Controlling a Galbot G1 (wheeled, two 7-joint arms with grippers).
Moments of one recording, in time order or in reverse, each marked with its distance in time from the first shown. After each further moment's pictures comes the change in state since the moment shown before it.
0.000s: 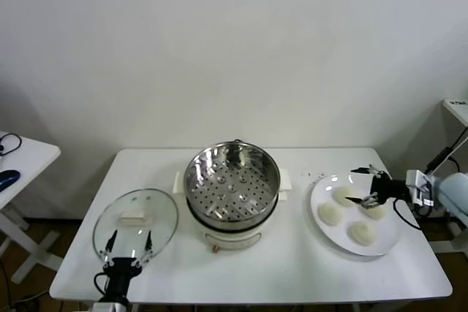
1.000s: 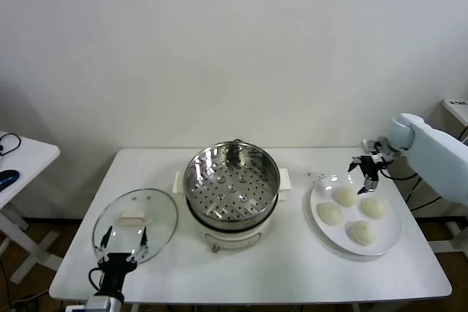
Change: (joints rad) left arm -0.015 0.004 -0.032 -0.015 0.001 0.049 0.009; right arm 0.464 0.401 -0.536 -0.561 -0.252 0.076 -0.213
